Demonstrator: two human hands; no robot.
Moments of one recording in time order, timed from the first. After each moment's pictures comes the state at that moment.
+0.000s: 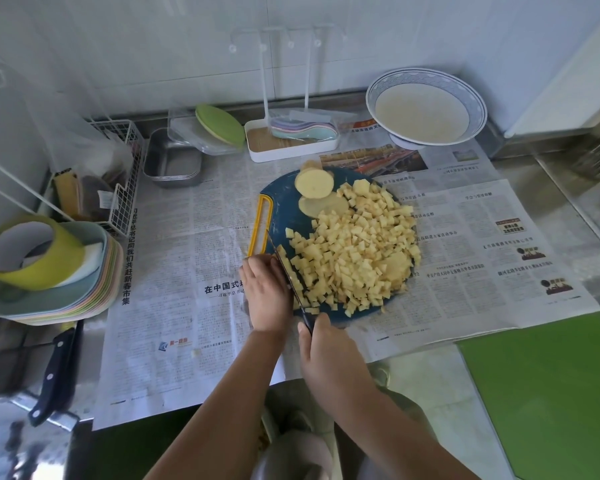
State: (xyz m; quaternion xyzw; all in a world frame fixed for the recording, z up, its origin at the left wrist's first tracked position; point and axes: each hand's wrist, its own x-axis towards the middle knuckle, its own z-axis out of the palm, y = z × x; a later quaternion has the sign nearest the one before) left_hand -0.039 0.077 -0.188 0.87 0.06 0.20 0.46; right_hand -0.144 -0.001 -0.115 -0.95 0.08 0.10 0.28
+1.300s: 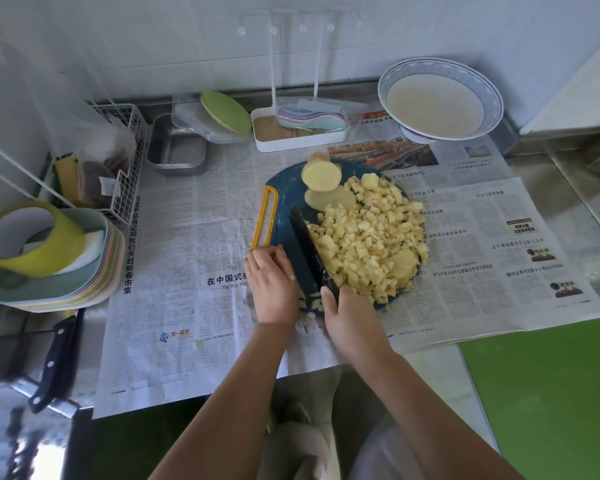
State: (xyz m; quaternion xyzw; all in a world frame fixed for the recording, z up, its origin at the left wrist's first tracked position) left_hand -0.037 0.070 -0.187 0.87 0.09 0.21 0.43; right_hand -0.105 -0.032 -0.122 -0.93 0.15 0.14 0.29
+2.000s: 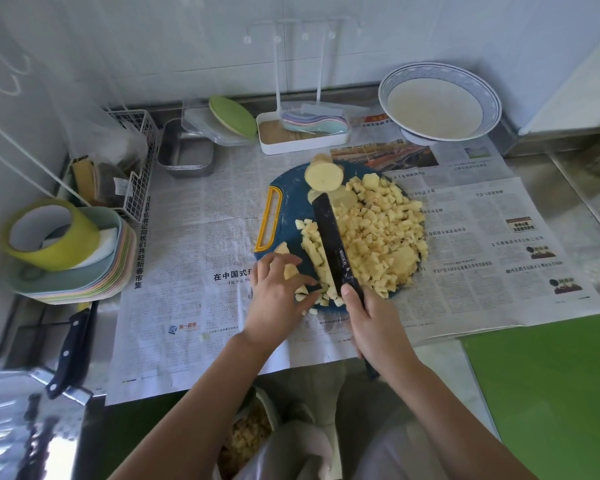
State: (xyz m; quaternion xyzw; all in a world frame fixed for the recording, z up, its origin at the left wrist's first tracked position) left_hand -0.064 0.103 -0.169 0.93 -0.21 0.14 0.27; right_hand -0.131 -0.055 -0.115 -0.86 0.14 0.08 0.49
